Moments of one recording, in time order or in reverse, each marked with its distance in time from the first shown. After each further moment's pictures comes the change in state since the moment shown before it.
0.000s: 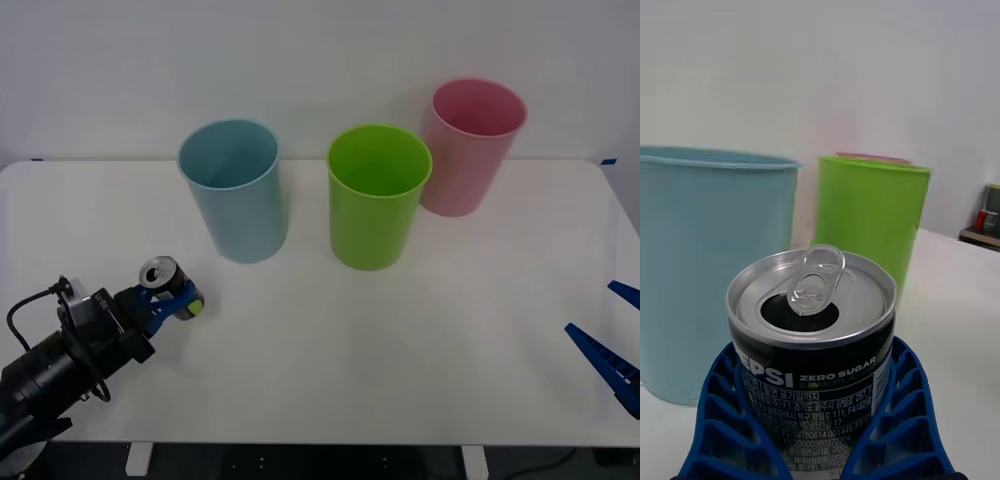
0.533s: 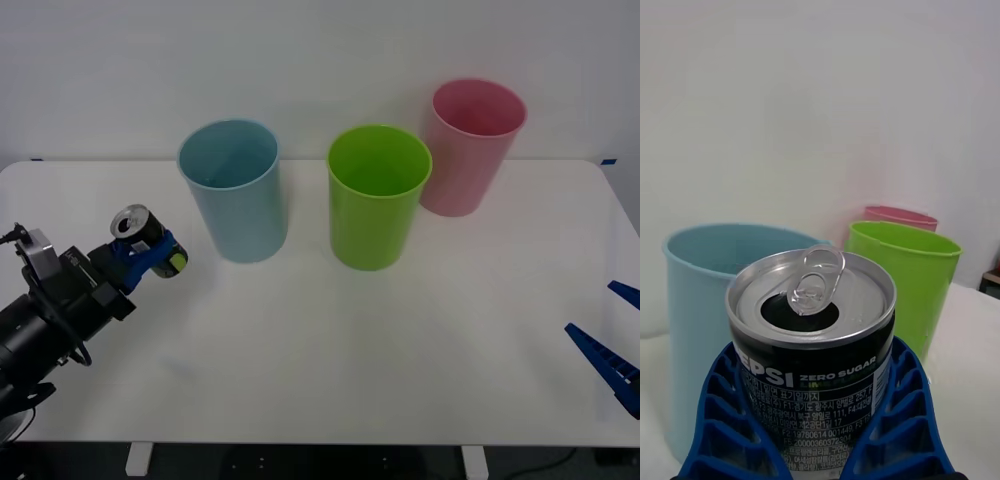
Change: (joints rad) right arm 0.000 0.000 0.000 0.000 0.000 0.000 0.000; left arm 0.044 0.024 0.039 -0.279 -0.004 0.182 0.221
